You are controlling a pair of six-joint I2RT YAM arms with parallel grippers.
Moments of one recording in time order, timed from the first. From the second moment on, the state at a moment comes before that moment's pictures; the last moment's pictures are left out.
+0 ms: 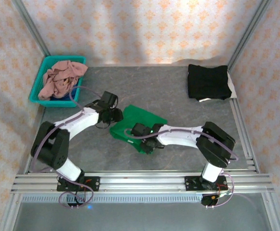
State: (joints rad) left arm -0.39 1.60 0.98 -0.48 0.07 -0.63; right arm 1.00 1.71 1.03 -0.71 0.21 0.25
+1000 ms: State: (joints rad) left arm -0.43 2.01 1.59 -0.59 0.15 -0.55; right arm 0.82 1.46 0.70 -0.46 0.17 1.37
